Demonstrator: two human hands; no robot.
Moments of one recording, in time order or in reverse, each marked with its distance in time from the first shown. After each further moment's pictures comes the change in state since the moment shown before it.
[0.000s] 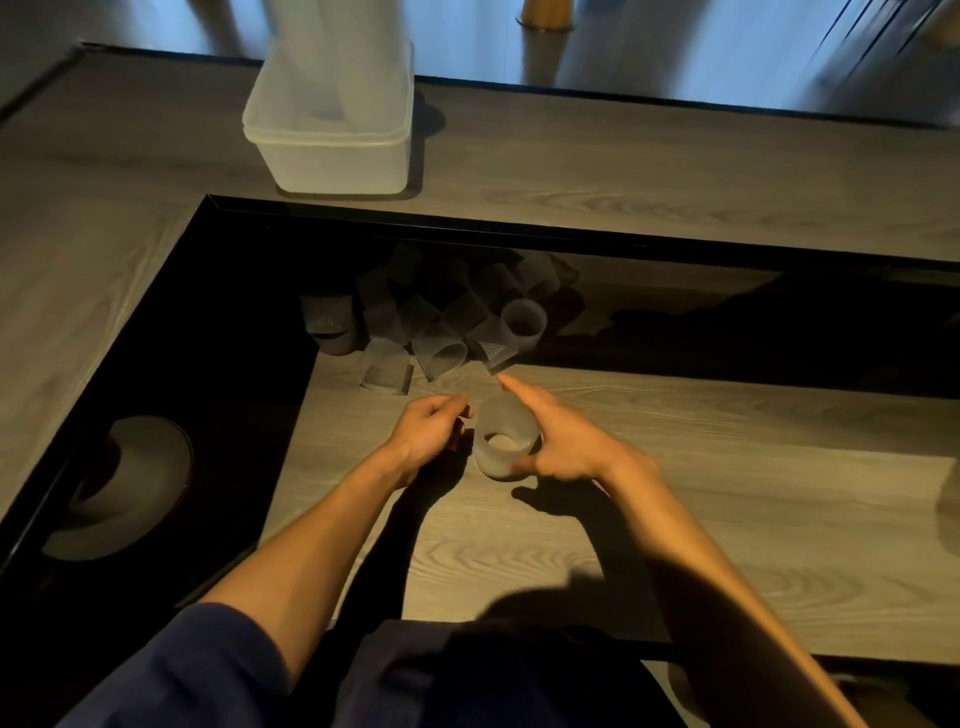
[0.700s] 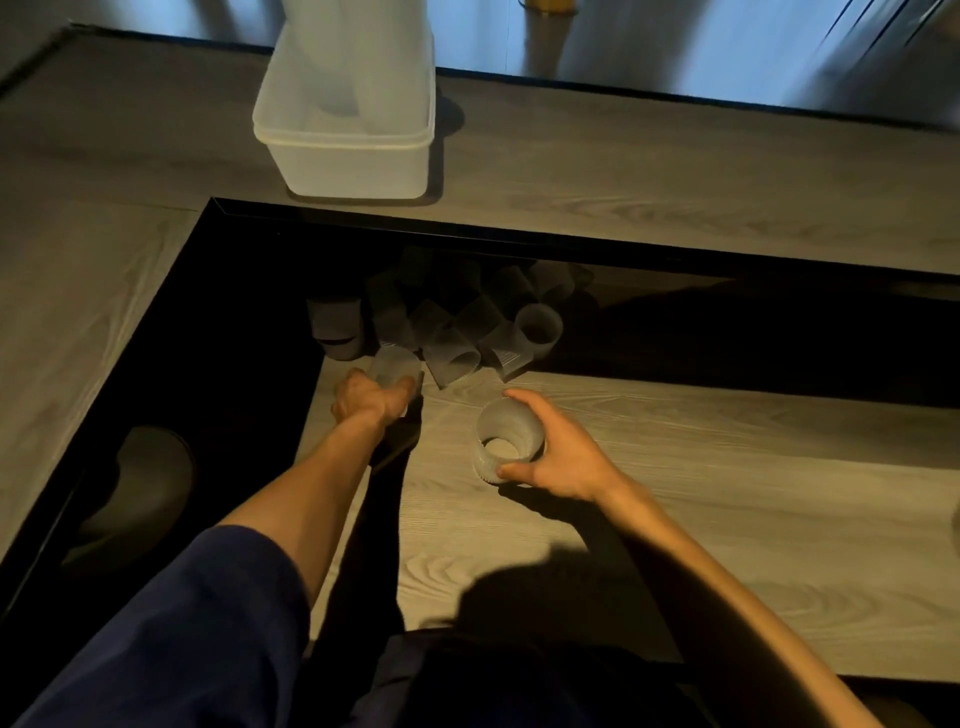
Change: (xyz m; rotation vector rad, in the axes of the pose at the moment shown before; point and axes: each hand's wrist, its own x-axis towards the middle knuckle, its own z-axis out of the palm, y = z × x) left_hand 0.084 -0.012 -0.075 0.316 0.533 -0.232; right_hand 0.030 0.008 0.031 0.093 0.213 -0.016
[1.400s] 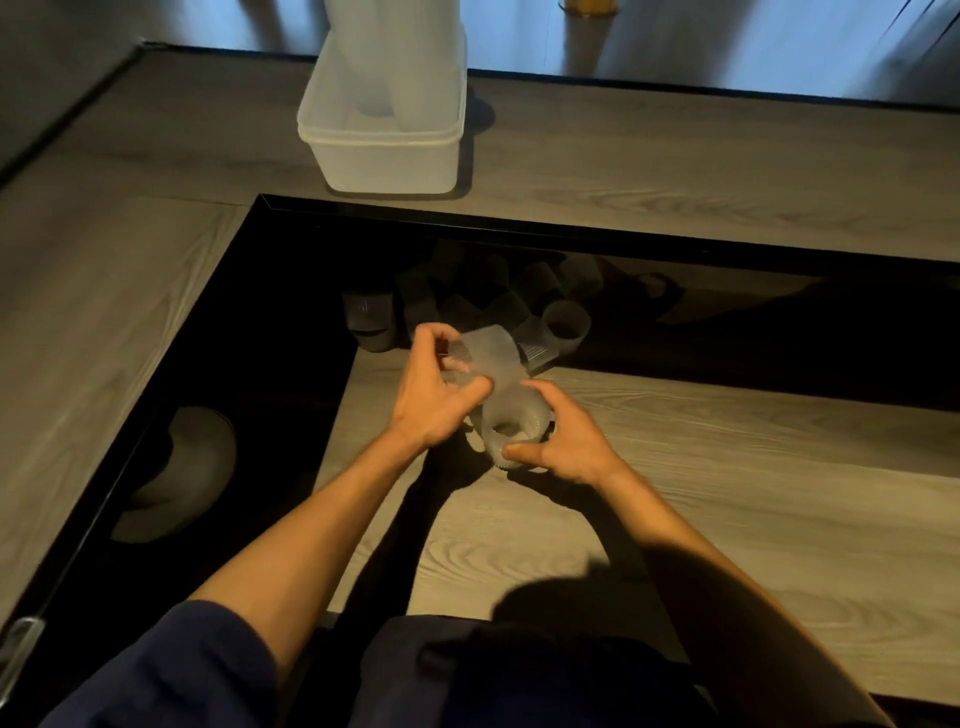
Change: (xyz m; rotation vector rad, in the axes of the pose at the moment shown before) left_hand -0.087 0.014 -0.024 -0.294 -0.137 0.802; right_hand 0.012 0.001 0.016 0.208 0.035 0.020
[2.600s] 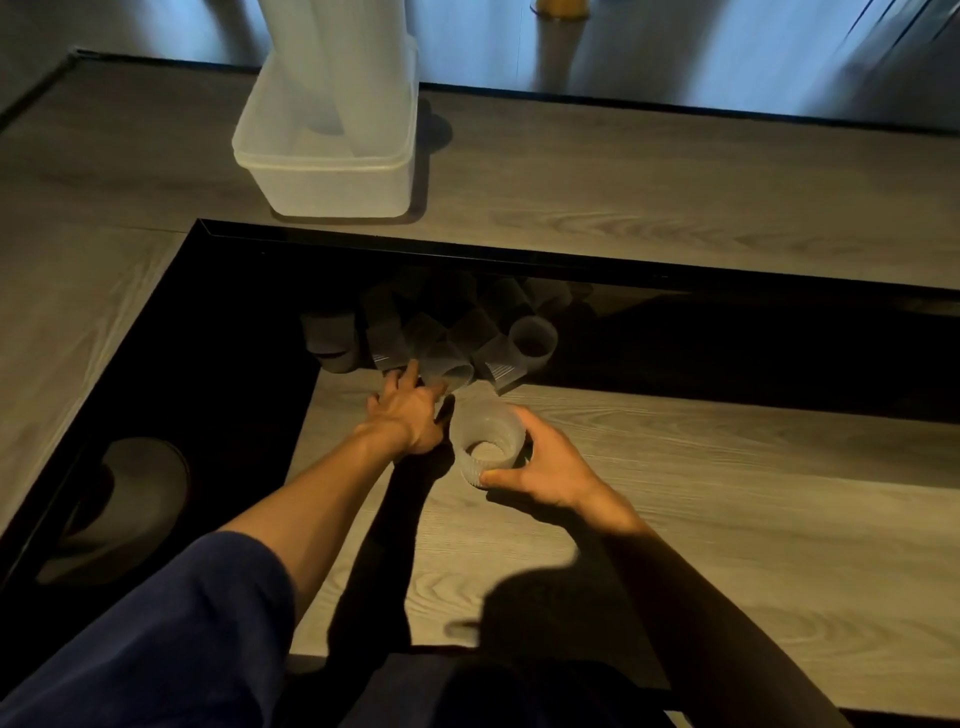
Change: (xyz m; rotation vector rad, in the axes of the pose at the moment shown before) left_hand 0.051 -0.015 0.026 0.931 -0.552 -0.317; right_hand 0.004 0.023 -0.017 0.100 -0.091 0.040
